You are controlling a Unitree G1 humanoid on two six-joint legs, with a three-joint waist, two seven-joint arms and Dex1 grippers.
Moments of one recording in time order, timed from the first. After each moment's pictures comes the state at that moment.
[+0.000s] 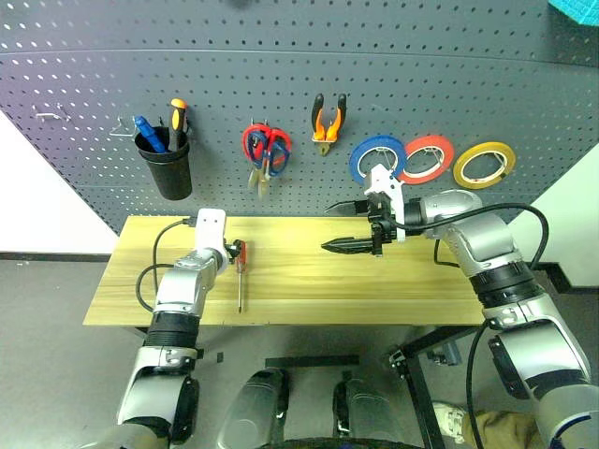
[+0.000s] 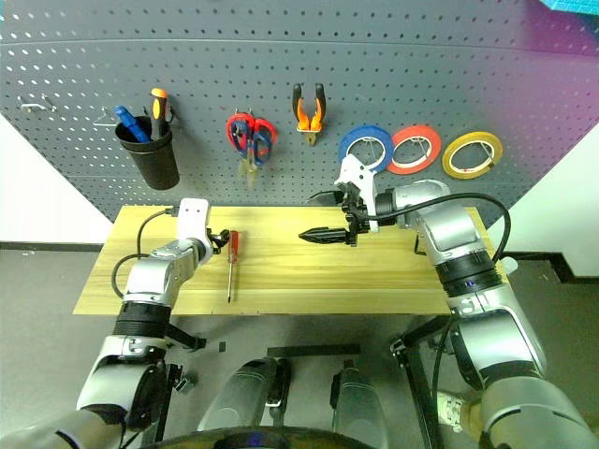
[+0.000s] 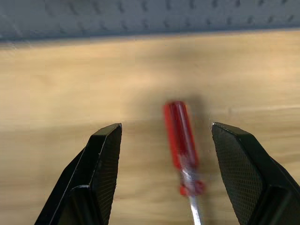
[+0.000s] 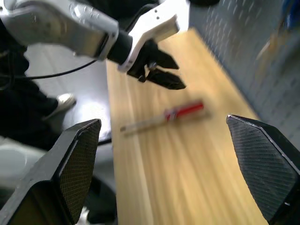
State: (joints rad) left arm -0.50 0.15 0.12 0.30 -0.09 0.82 -0.01; right arm -0.78 -0.55 0.27 0.36 0.32 0.41 1.28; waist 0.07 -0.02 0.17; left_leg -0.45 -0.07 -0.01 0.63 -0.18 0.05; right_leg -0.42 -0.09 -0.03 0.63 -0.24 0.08
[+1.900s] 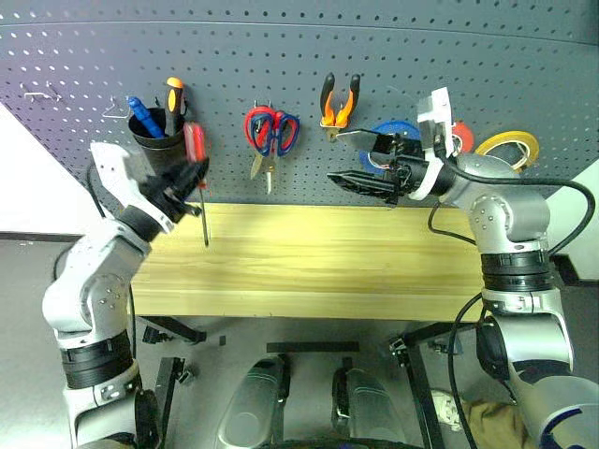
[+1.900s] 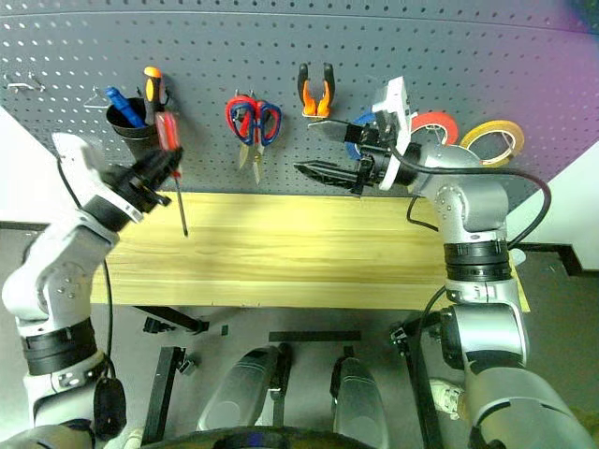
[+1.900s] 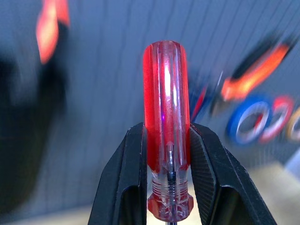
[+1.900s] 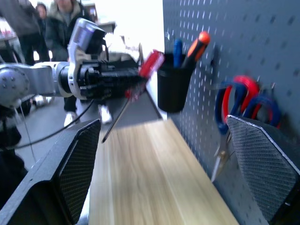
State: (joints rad) left arm -0.44 0.38 0.42 -0.29 -0.63 0.62 -0.49; right arm -0.81 -0.48 -0.08 0.14 0.53 0.53 1.15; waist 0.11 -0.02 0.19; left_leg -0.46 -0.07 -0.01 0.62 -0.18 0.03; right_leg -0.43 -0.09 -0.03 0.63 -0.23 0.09
